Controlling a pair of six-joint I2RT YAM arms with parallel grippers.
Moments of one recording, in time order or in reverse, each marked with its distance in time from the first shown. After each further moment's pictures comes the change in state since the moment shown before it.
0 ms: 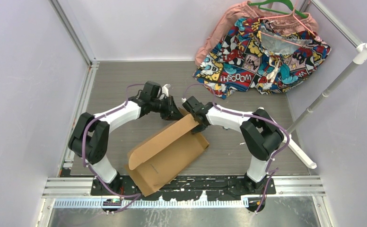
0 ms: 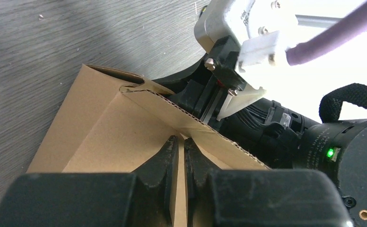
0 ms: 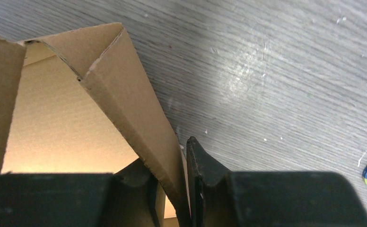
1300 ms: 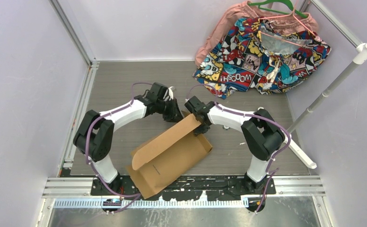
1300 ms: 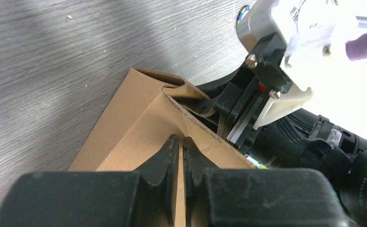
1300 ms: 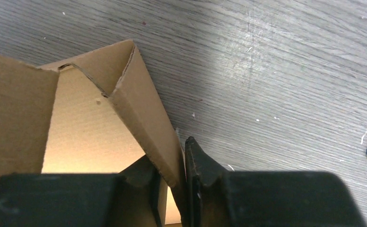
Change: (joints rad) left arm -0.055 0.048 0.053 -0.103 -0.127 0.064; right arm -0.019 -0.004 -0.001 -0.054 -0.009 0.042
